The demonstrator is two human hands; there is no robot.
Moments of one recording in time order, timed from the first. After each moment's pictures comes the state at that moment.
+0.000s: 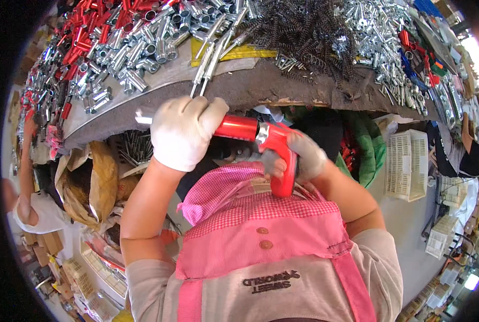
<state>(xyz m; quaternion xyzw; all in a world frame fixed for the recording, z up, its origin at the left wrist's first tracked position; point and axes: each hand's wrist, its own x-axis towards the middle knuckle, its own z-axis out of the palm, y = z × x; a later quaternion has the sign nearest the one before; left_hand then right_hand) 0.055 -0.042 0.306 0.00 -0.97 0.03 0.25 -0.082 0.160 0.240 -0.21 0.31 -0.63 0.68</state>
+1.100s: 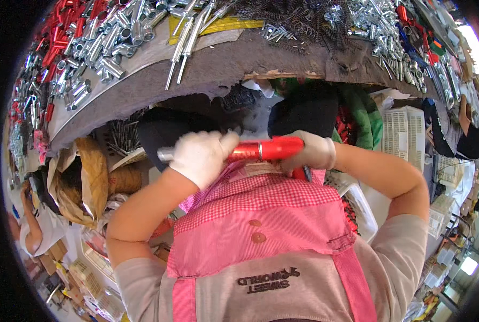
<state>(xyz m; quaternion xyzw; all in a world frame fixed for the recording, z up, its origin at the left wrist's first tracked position) 0.079 0.005 0.239 0.01 -0.99 -0.09 -0.07 -0.101 0.198 0.217 -0.31 0.54 -0.34 0.70</state>
